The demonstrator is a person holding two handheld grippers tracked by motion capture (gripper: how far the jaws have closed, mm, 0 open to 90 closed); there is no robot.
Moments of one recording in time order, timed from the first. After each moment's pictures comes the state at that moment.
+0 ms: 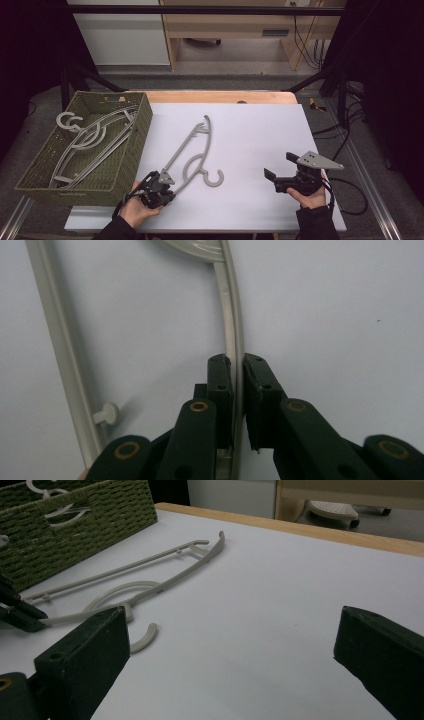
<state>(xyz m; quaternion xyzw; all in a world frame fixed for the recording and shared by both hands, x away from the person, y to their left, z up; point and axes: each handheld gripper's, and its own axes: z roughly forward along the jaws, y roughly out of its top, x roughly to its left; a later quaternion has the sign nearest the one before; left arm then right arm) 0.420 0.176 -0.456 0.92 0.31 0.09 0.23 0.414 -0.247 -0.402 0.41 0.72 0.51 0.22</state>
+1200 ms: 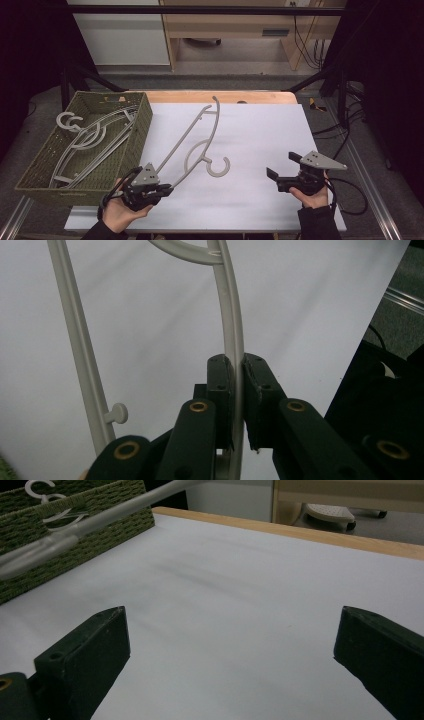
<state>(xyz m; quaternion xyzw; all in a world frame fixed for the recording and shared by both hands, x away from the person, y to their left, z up) 0.390 0.198 -0.375 0.88 0.27 0.11 0.37 0.414 -0.253 -0.400 0.41 0.72 0.51 0.22</state>
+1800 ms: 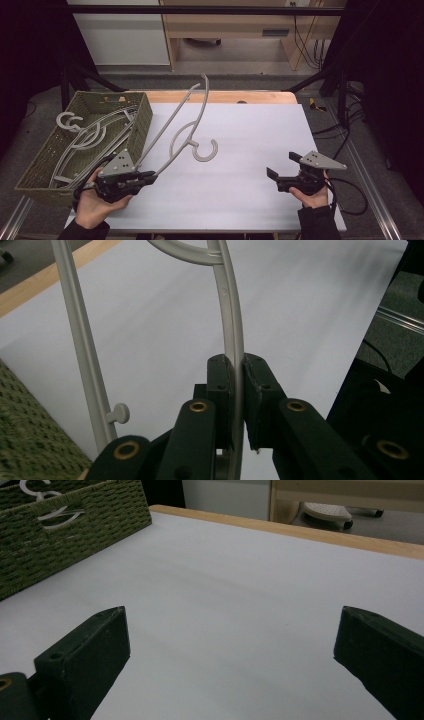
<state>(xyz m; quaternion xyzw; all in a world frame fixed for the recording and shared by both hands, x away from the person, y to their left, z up) 0.388 0.233 -0.323 0.87 0.25 0.14 0.39 0.414 -0.252 -0.400 0.41 0.72 0.51 0.22</state>
